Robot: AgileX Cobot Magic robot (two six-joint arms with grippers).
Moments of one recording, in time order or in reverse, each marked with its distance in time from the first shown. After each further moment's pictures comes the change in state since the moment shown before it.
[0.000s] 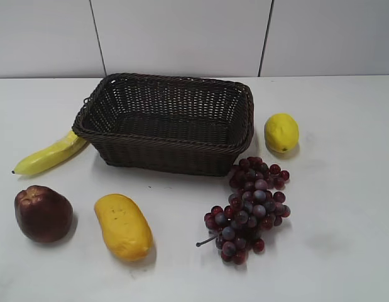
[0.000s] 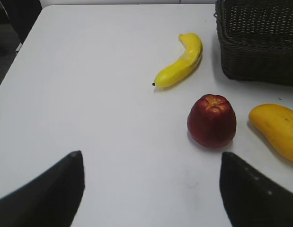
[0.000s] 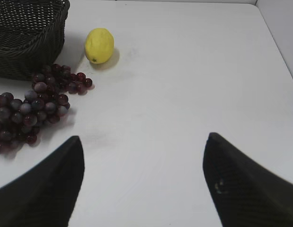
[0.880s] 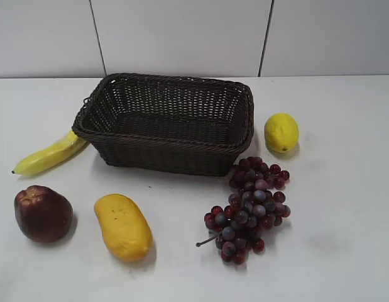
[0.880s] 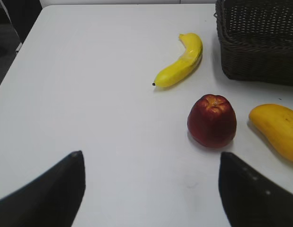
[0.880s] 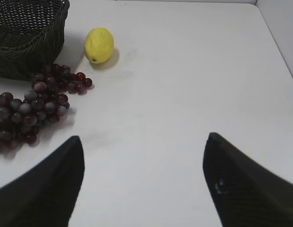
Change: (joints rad) left arm 0.000 0.066 -0.005 0.004 -0.004 0.000; right arm 0.000 0.000 0.000 0.000 0.000 0.000
